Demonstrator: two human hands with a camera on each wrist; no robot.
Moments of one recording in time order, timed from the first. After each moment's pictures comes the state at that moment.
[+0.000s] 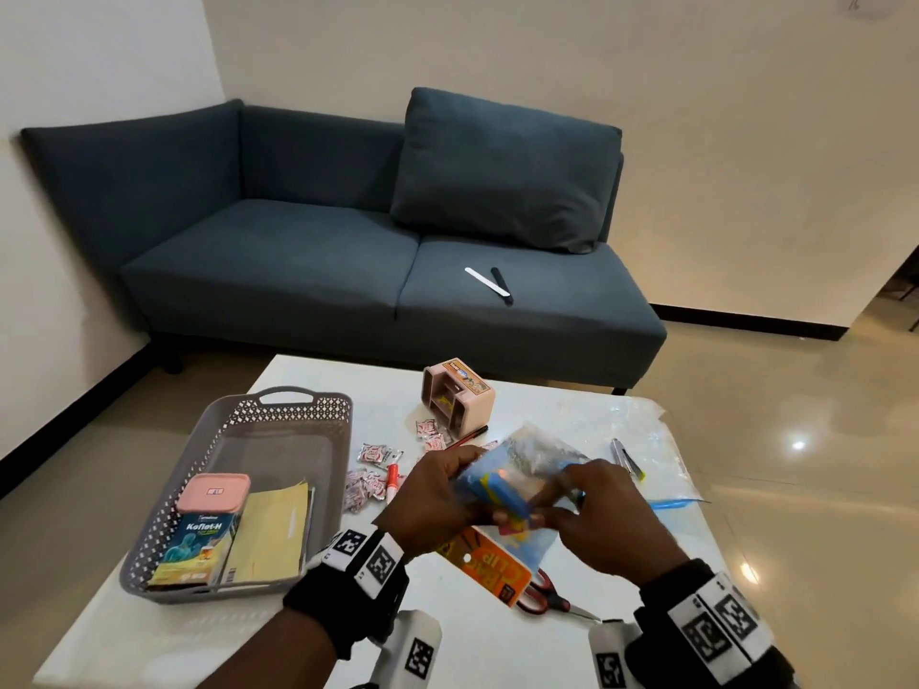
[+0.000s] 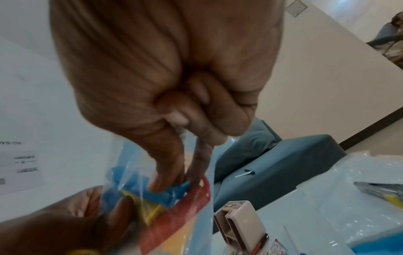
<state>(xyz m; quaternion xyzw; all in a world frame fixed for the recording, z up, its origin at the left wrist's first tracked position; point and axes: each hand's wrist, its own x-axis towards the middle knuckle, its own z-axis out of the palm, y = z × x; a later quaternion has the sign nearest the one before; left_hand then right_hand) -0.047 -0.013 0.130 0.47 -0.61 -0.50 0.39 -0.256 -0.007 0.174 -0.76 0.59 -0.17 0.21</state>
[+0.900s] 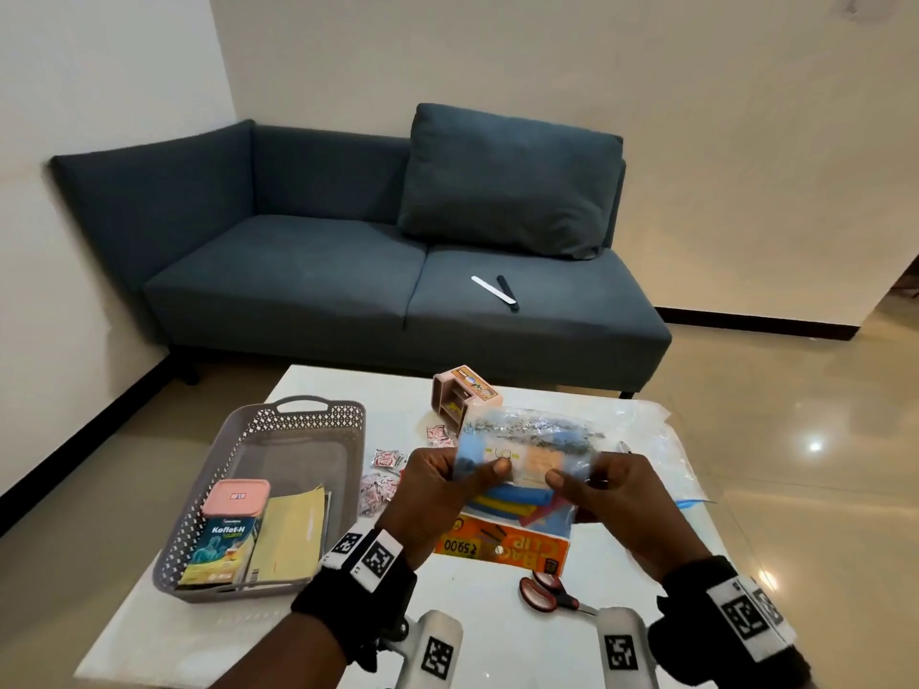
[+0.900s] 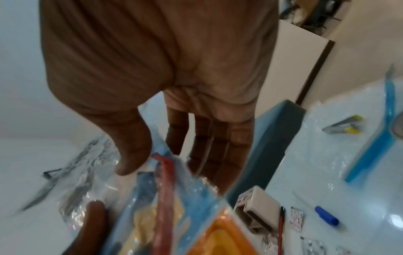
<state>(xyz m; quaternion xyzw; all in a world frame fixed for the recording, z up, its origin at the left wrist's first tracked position) -0.048 0.013 0.156 0.43 -0.45 -0.60 0.50 -0.259 -0.001 0.188 -0.59 0.55 -0.36 0.46</state>
